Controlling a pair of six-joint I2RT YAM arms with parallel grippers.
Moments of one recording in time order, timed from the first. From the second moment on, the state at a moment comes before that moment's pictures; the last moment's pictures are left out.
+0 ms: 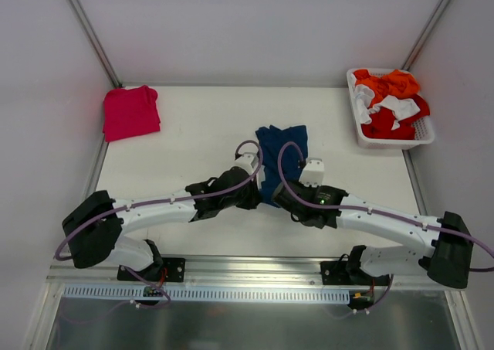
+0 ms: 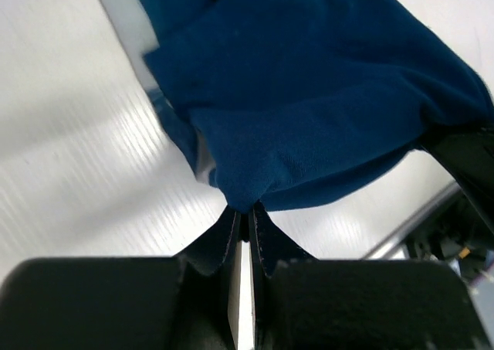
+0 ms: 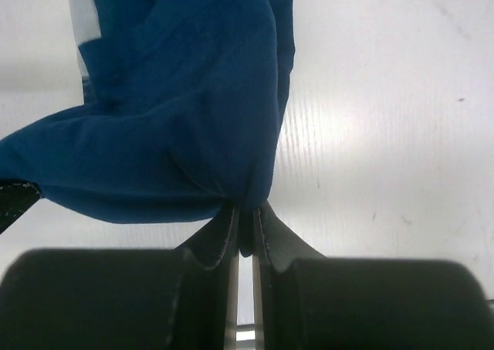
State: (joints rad) left arm -1.02 1.36 0.73 -0.02 -0.13 -0.71; right arm 1.12 1.18 0.86 -0.91 0.72 1.05
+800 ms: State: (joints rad) left arm -0.76 1.74 1.18 -0.08 -0.13 -0.53; right arm 0.76 1.50 1.09 -0.62 0.70 0.63
